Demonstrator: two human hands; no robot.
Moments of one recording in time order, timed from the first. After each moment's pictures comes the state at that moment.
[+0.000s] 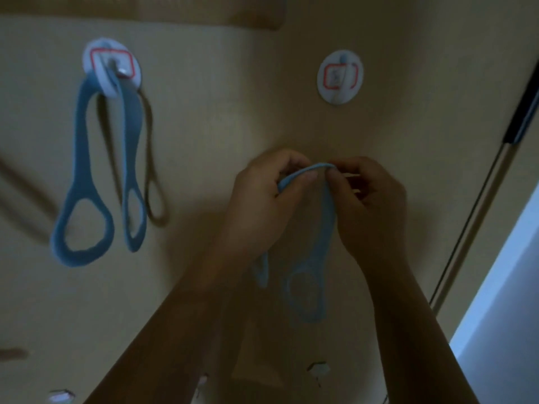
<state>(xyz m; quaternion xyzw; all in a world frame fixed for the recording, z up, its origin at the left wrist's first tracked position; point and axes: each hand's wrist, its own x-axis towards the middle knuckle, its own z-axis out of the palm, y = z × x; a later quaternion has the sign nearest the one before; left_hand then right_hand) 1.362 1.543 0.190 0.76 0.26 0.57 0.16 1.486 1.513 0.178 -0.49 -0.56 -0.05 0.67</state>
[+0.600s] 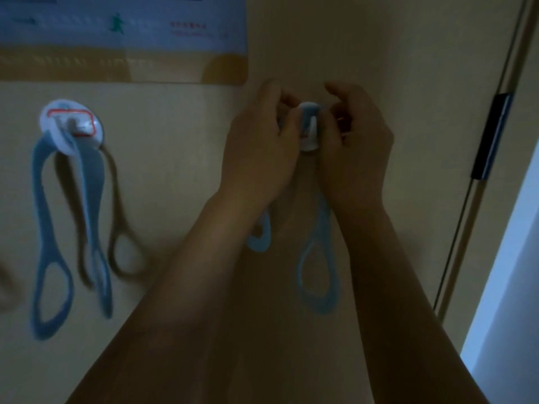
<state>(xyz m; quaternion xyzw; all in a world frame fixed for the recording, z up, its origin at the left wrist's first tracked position) 1.405 1.571 0.279 0.73 0.26 0.63 0.07 1.502 1.555 0.264 -0.42 -0.53 -0.23 0.71</state>
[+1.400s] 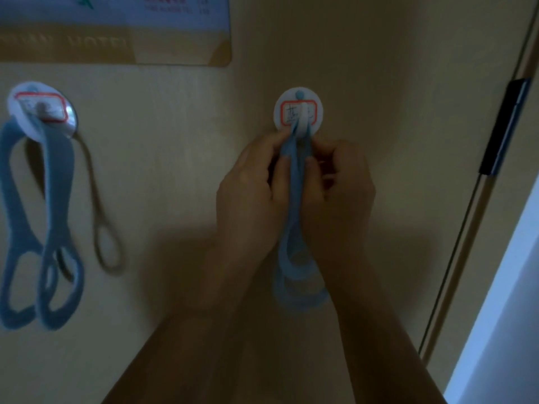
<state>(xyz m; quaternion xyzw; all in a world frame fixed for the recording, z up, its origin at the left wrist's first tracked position) 1.412 1.565 0.215 0.71 0.27 0.64 0.06 1.495 1.550 0.207 -0.42 -0.53 -0.15 0.72</state>
